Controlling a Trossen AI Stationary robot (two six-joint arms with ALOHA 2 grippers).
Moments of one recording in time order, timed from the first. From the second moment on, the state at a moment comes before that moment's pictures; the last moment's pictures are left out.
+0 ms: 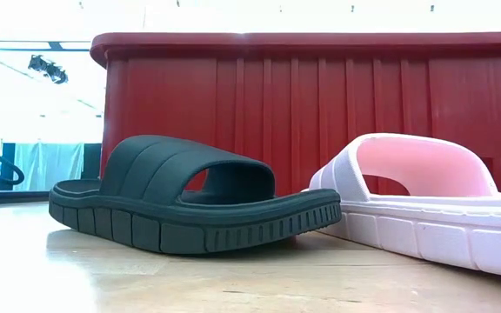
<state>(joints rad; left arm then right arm) -0.92 1.70 1.11 -0.70 -0.02 -1.19 0.34 1.28 1.17 0.11 -0.03 0.42</state>
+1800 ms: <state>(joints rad) 0.02 1.79 1.17 0.89 -0.81 -1.04 0.34 0.92 1.17 0.09 0.35 -0.02</state>
